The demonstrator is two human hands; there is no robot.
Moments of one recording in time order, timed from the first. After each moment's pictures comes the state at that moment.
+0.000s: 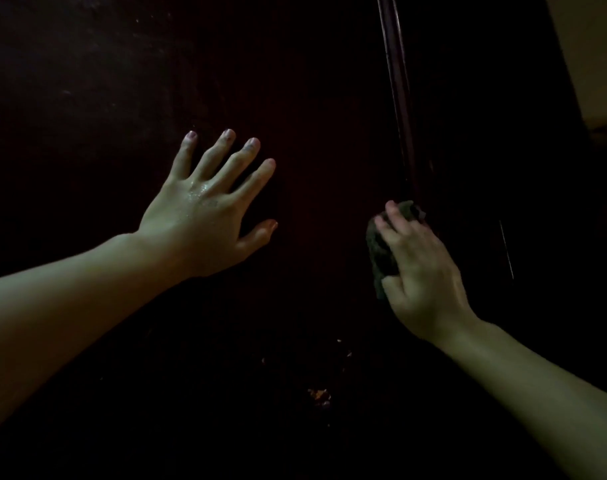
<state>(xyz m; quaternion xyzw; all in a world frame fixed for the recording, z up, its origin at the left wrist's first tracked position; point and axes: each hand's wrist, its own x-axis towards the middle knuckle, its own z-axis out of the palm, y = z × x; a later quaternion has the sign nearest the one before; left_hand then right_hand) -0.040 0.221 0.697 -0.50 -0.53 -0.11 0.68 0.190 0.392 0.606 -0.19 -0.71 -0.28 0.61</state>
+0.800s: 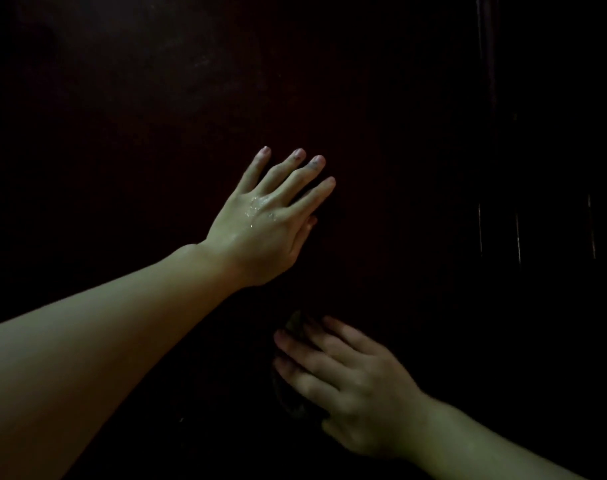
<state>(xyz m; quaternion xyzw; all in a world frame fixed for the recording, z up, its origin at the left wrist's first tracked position) -0.059 0.197 0.624 -0.58 -0.51 -0.14 0.63 0.094 0.304 0.476 0.06 -0.81 -0.45 0.38</state>
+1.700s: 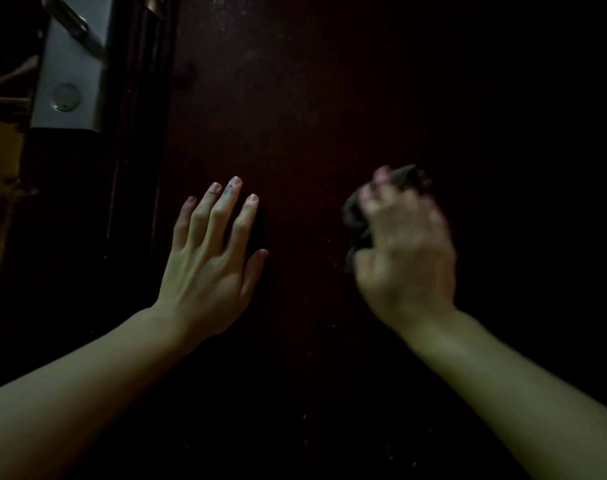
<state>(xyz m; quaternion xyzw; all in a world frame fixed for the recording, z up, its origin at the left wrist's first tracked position) -0.174 0.087 0.564 -0.41 -0.61 -0.22 0.64 0.002 0.233 0.582 -0.16 -0.72 -0.26 0.63</state>
